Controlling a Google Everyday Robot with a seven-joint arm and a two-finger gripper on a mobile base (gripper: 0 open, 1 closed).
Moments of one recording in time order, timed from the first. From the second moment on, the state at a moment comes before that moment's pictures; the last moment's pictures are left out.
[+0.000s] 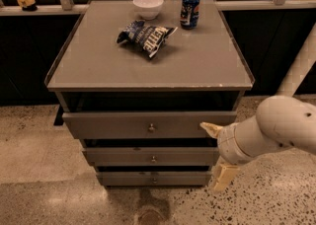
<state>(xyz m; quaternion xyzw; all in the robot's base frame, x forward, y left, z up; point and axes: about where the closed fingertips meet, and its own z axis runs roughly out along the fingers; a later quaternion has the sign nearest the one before) 0.436 -0.158 0.682 -0.70 0.67 0.07 0.24</state>
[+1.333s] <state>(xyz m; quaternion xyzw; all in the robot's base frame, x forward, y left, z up) 0.541 -0.136 0.642 -0.66 0.72 -0.02 0.21</state>
